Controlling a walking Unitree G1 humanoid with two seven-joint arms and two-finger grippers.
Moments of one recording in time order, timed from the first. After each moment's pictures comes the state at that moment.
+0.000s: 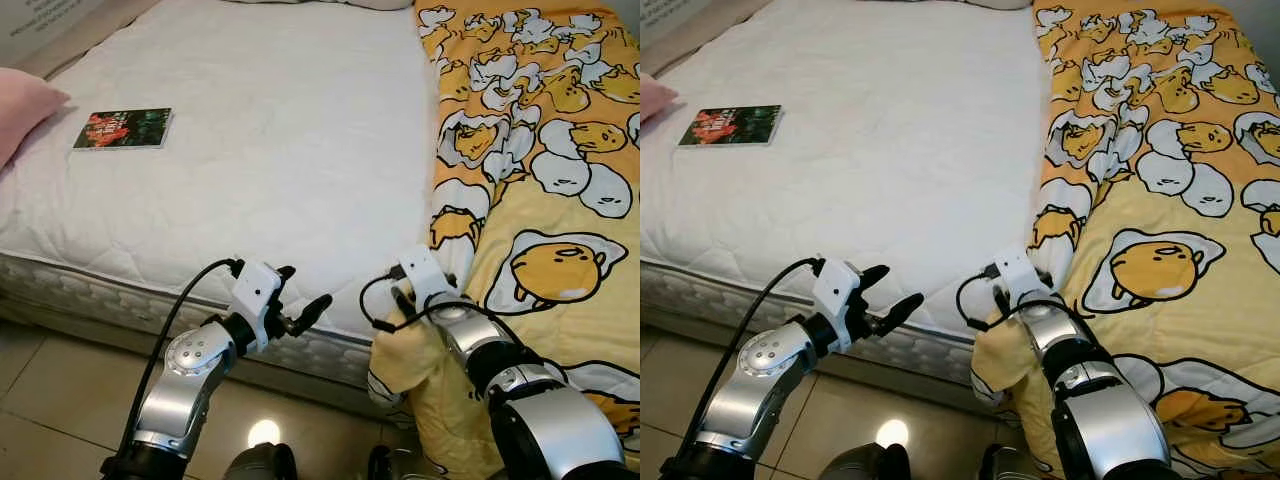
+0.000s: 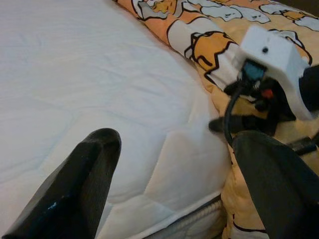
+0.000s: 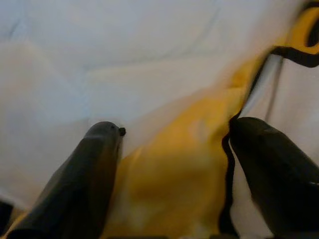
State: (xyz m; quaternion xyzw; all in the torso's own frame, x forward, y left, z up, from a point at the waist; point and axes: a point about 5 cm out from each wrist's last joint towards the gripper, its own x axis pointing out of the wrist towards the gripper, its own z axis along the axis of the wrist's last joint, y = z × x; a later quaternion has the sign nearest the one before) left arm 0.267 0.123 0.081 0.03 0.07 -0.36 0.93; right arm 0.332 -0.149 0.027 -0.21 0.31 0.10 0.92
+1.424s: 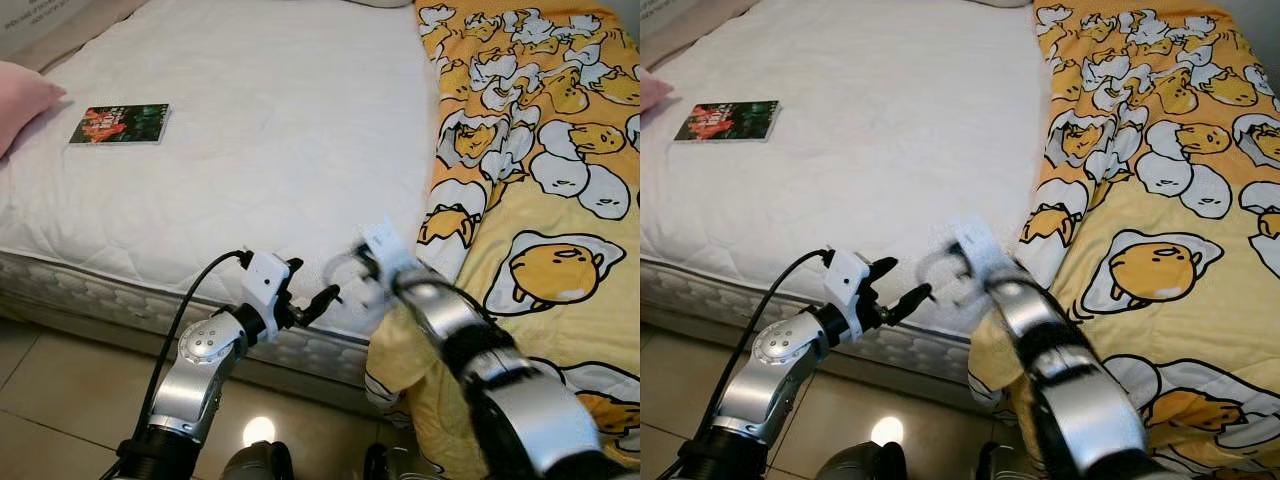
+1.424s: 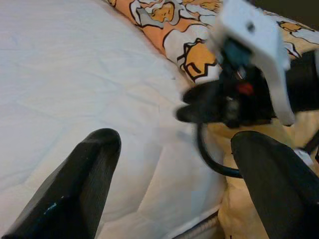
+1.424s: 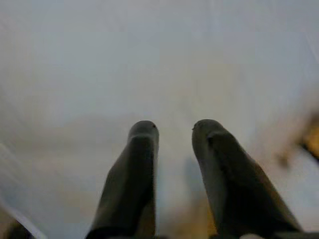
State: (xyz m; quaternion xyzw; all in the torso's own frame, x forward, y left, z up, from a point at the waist) left arm 0.278 0.113 0.083 0.02 0.06 -0.36 0.93; right arm 0.349 -0.112 0.056 -0.21 0.23 0.17 0.94
